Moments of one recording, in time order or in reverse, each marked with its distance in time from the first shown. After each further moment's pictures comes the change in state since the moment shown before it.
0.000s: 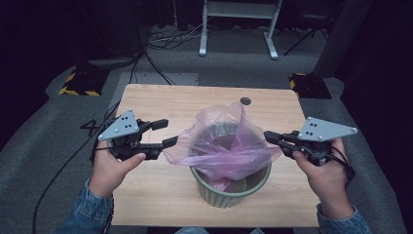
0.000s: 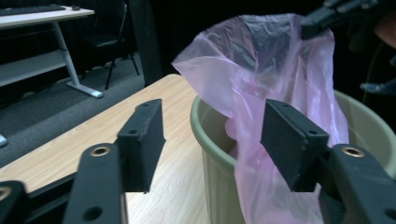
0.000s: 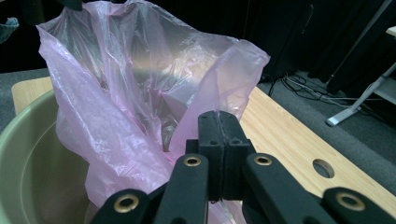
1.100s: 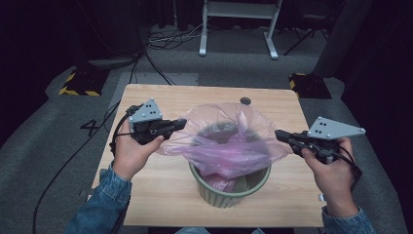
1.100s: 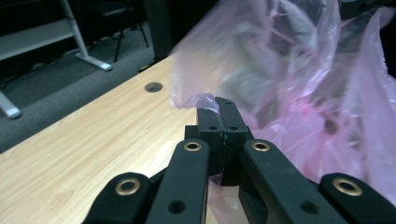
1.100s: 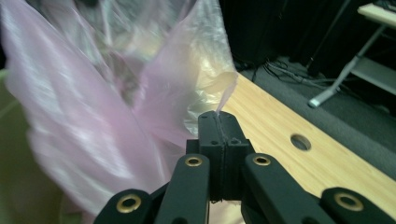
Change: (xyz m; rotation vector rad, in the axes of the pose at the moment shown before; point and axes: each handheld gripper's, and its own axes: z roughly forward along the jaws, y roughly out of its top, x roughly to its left) left arm 0.013 0.008 0.041 0.134 0.060 -0.014; right arm -0.020 -0.023 -0.008 0.035 -0.077 0.058
